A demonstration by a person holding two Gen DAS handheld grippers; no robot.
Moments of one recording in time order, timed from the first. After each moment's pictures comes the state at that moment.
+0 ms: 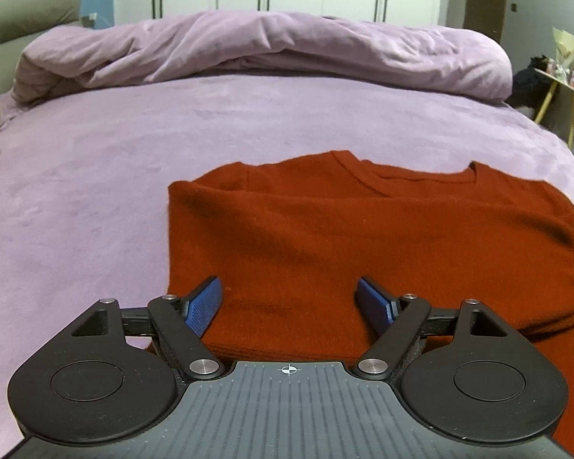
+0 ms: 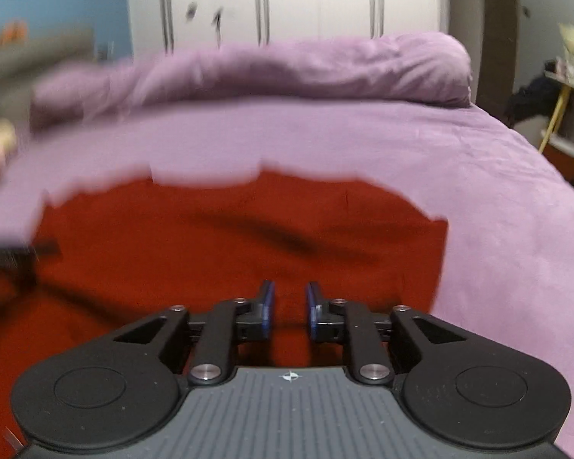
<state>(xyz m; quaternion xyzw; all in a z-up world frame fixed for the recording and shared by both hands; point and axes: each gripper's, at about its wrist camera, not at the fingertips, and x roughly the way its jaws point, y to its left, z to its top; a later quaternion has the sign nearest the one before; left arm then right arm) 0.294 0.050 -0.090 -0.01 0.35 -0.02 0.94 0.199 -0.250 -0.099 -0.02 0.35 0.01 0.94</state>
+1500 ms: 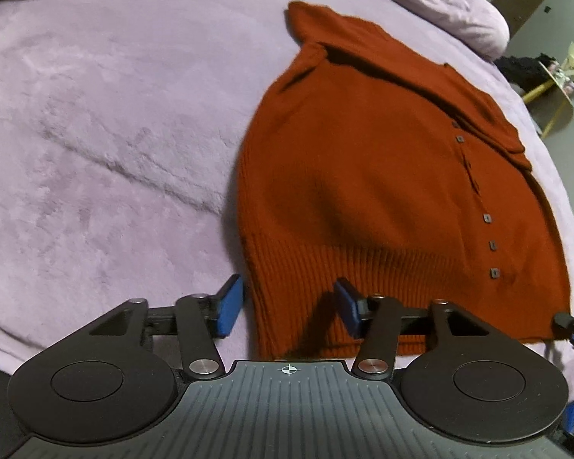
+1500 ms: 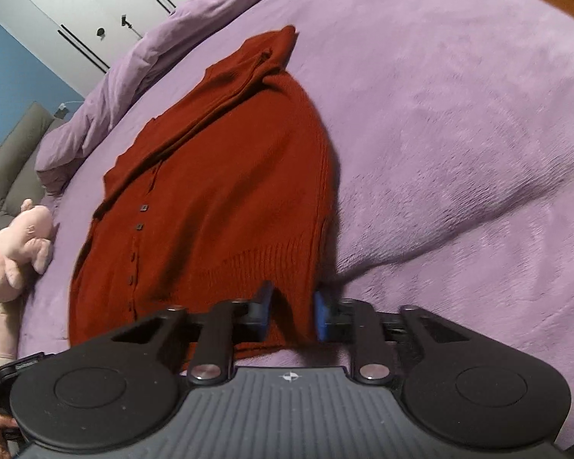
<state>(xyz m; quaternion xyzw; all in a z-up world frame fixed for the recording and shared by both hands) 0.047 0.165 -0.074 -0.16 0.52 -0.06 0.84 -0.051 -0.329 -0.080 0.30 0.45 0.00 0.84</state>
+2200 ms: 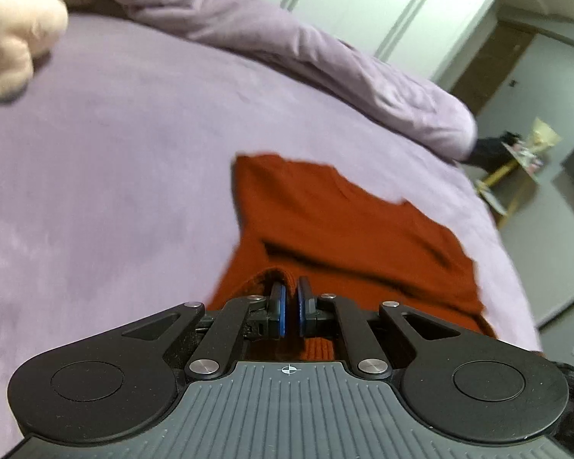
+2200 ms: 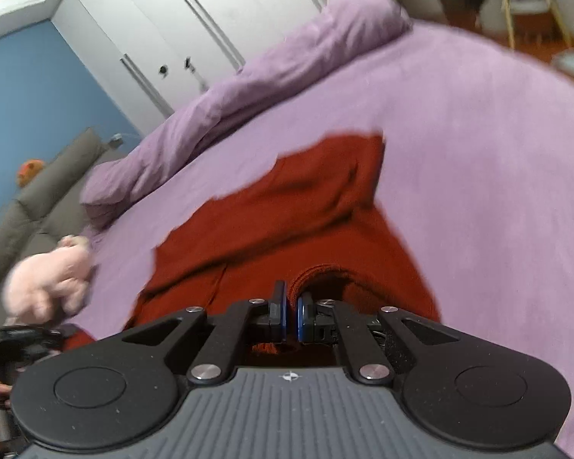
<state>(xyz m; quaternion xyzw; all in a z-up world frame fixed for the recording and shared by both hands) 0.164 0.160 0.002 -0.20 0.38 -0.06 0.90 0.052 -0.325 -0.022 0.25 0.33 0.04 0.91</state>
